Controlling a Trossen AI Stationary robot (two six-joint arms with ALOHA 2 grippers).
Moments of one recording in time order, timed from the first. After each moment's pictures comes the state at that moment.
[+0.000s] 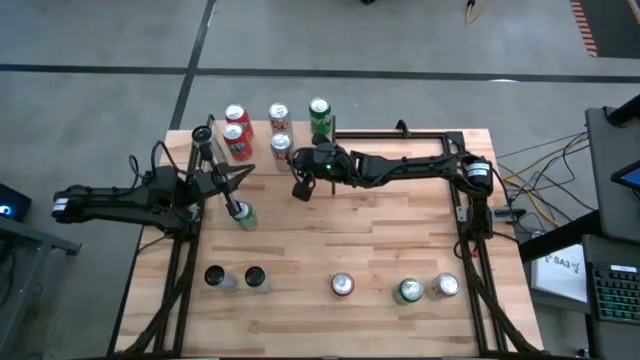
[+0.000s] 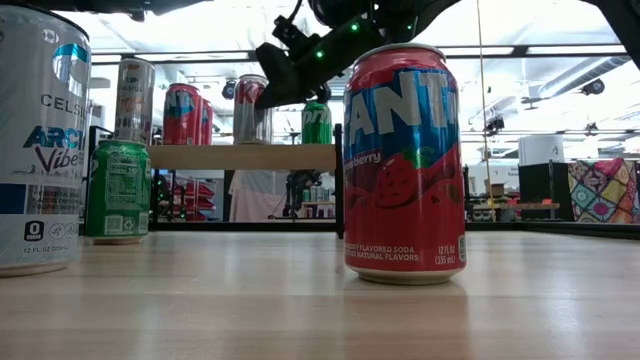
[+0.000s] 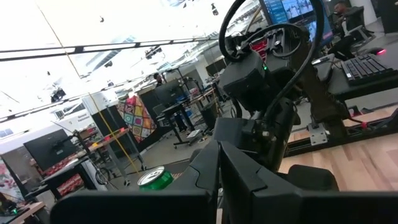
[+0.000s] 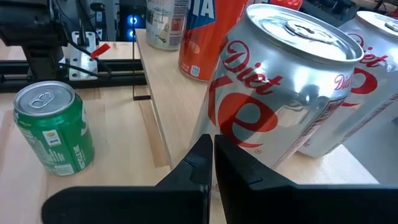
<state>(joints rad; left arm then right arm) 0.03 0.54 0.47 0.29 -0.33 0.53 -0.19 1.94 1.52 0.07 0.21 -0.13</state>
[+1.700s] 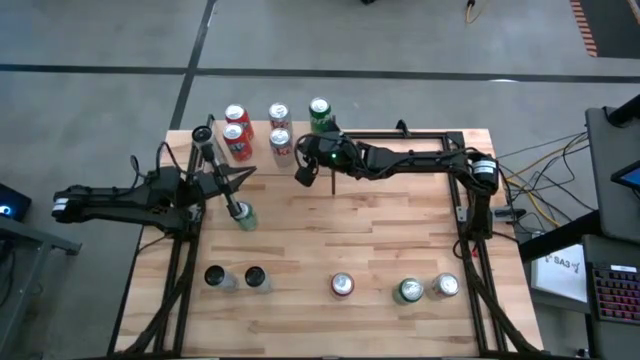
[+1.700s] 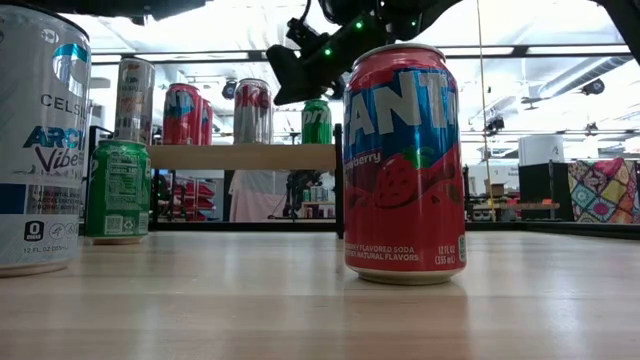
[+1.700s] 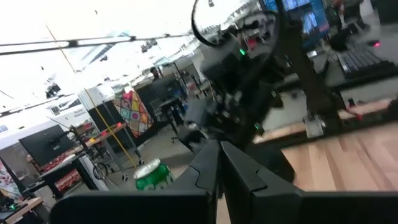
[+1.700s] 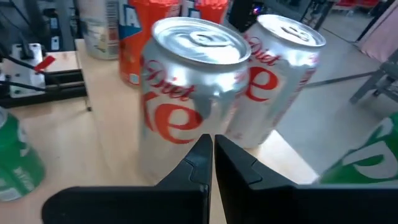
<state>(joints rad) 0.03 0.54 0.47 0.24 -0.33 0.53 -0.24 1.90 1.52 0.03 0.32 -0.09</state>
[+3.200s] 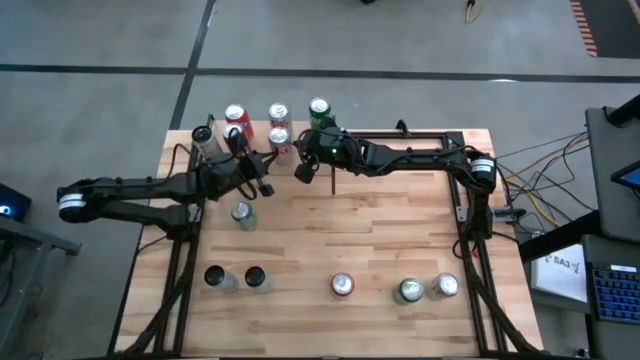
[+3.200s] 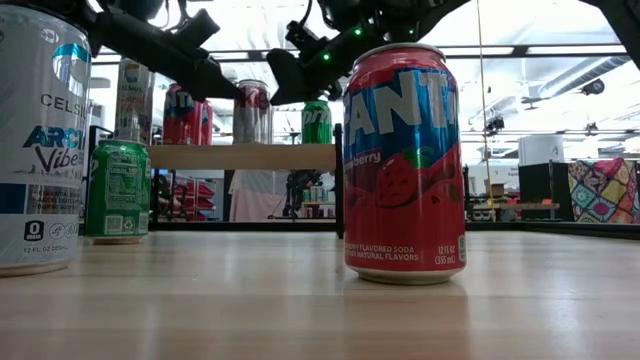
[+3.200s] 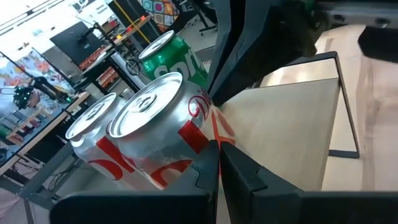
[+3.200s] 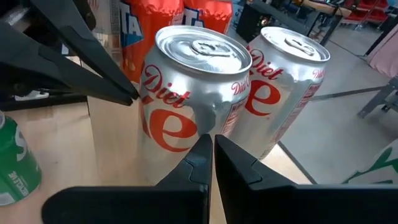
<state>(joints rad) 0.27 0.98 0.56 0.20 -0.46 0.46 -0.26 1.91 1.52 0.09 0.24 -0.14</state>
